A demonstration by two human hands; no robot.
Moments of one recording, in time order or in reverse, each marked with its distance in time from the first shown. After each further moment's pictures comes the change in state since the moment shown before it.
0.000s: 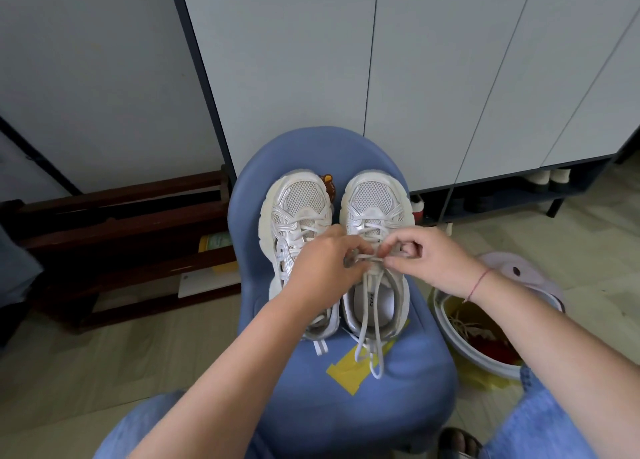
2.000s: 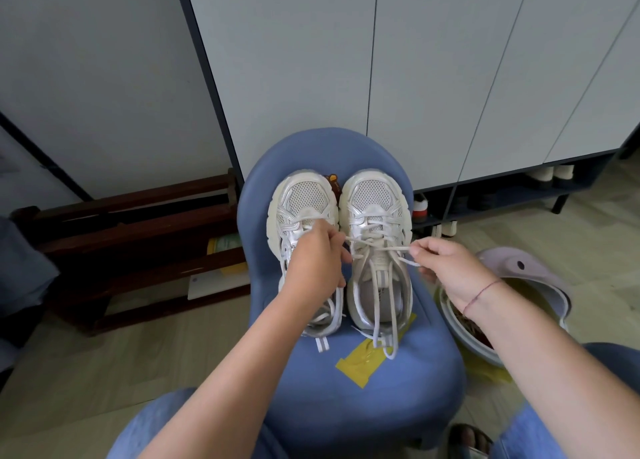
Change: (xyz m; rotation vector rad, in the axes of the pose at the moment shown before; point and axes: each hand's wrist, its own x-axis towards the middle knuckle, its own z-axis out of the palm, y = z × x) left_hand -0.011 0.006 -0.014 -0.295 0.073 -0.359; right_hand -0.018 0.008 0.023 0.535 0.262 0.406
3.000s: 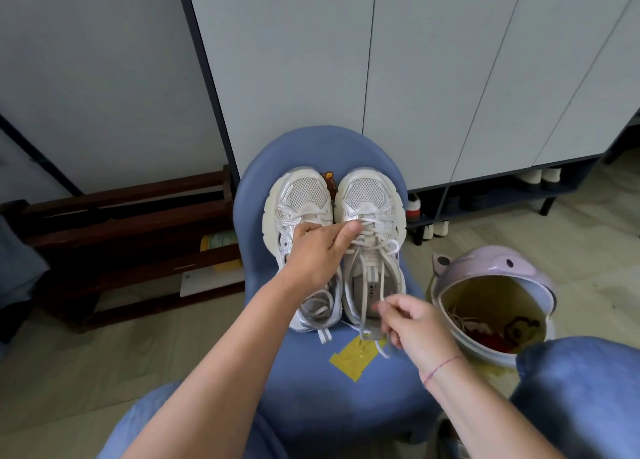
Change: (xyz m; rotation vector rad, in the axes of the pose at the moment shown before) left_hand 0.020 -0.017 0.002 0.285 -0.145 0.280; right_hand -0.074 0.030 0.046 -0.002 0.035 0.085
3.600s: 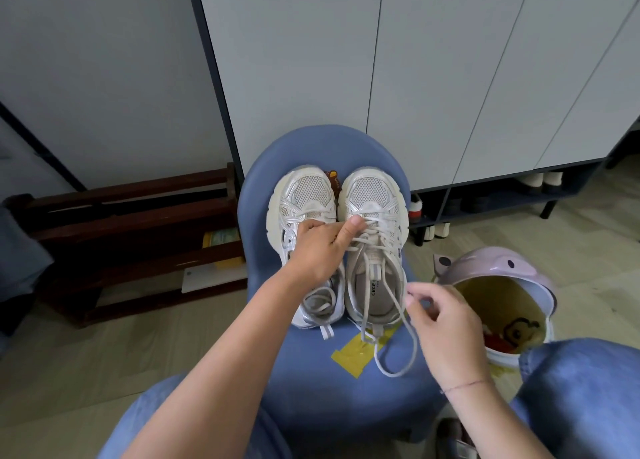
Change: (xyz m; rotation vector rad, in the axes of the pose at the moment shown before) left_hand 0.003 -0.004 0.001 -0.048 -0.045 -0.017; right_hand -0.020 -0.007 -0.019 -0.408 0.318 -0.306
